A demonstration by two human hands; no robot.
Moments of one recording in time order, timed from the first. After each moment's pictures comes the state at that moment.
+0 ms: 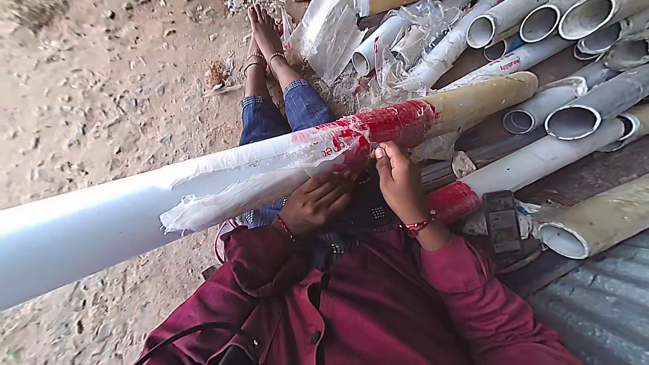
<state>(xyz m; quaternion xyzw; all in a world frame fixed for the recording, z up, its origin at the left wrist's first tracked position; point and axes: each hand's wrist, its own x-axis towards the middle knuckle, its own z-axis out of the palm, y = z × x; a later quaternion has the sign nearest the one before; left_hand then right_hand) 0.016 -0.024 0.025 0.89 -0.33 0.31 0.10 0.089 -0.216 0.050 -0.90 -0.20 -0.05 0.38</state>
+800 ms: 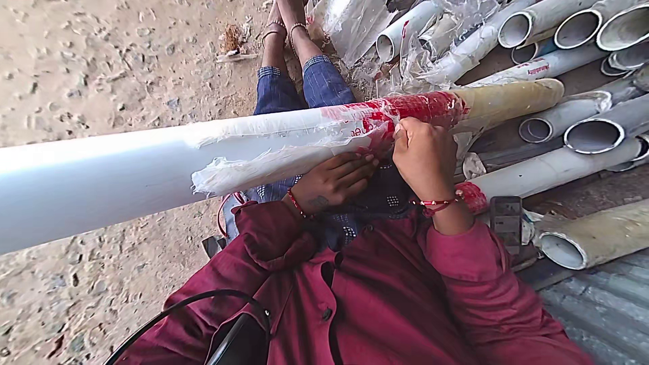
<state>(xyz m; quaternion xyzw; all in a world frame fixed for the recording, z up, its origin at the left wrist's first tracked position) 0.018 -0.018 0.019 0.87 -0.36 0.30 0.12 0.099 -0.187 0.100 -0.97 -0.18 -0.01 0.17</state>
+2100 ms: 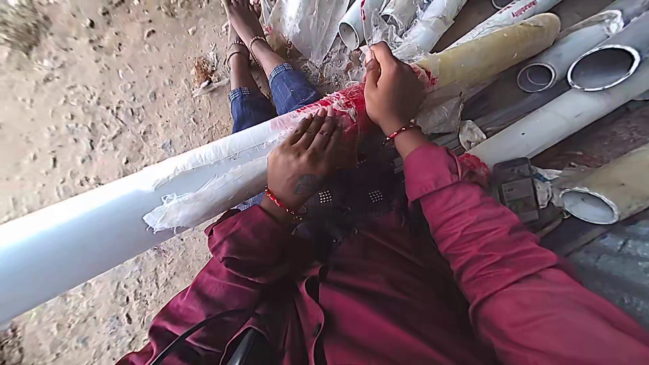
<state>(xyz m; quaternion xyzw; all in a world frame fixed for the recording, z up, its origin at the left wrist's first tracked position) 0.053 -0.036 0.060 0.95 -0.20 0.24 -0.03 0.193 -0.179 0.046 -0.93 -0.12 -0.17 0.31</state>
